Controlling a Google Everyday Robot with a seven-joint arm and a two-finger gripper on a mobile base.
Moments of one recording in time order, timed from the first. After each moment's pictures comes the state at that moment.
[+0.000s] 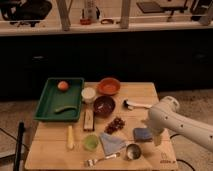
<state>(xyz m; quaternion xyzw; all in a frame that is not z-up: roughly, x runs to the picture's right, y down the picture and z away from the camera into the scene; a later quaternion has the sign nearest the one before) 0.248 0.244 0.771 -0.30 -0.04 -0.16 0.94</state>
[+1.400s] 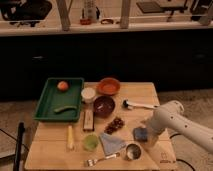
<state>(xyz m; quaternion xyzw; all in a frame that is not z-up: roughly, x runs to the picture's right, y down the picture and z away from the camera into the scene) 0.244 0.261 0.798 -0.31 -0.09 -0.02 0.95</state>
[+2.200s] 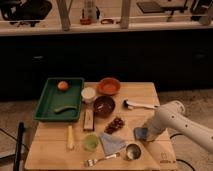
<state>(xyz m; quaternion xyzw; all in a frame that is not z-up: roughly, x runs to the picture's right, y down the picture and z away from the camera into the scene) 0.250 0.257 0.802 -0.30 -0.10 -0.03 0.95</state>
